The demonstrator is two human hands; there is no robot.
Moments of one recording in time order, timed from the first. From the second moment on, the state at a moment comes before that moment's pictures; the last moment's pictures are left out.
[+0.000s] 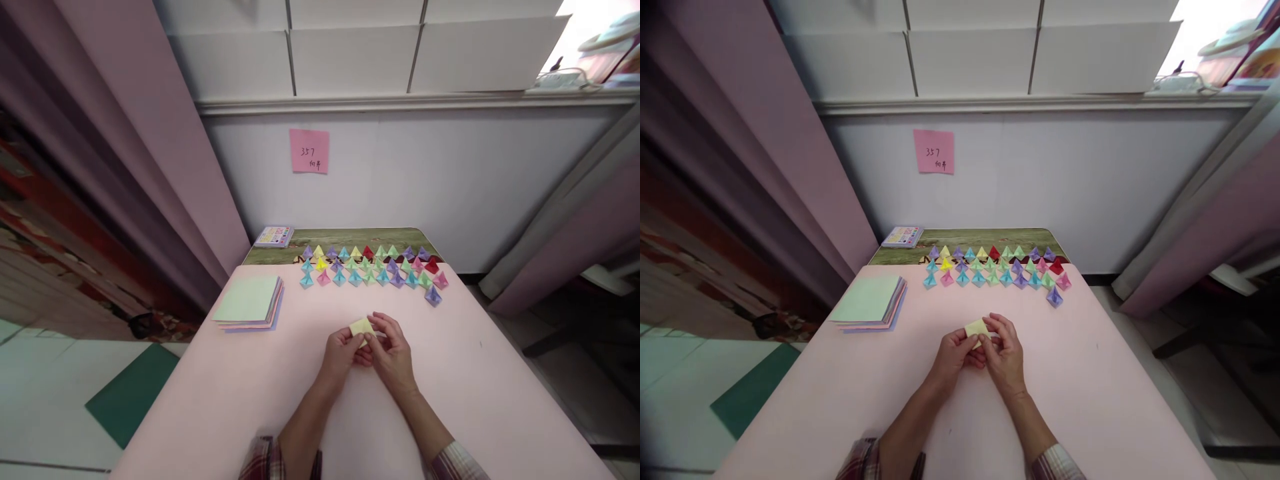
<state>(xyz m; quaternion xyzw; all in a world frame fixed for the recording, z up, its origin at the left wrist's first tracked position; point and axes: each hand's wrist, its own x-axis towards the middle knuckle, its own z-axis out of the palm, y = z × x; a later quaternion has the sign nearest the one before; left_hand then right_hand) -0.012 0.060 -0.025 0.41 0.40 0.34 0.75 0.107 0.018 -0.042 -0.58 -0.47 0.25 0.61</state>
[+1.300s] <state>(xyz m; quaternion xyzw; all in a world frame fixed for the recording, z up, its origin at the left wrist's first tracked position) -0.021 0.059 -0.021 0.40 0.37 0.39 0.74 0.107 0.011 -0.032 -0.55 -0.49 0.27 0.62</state>
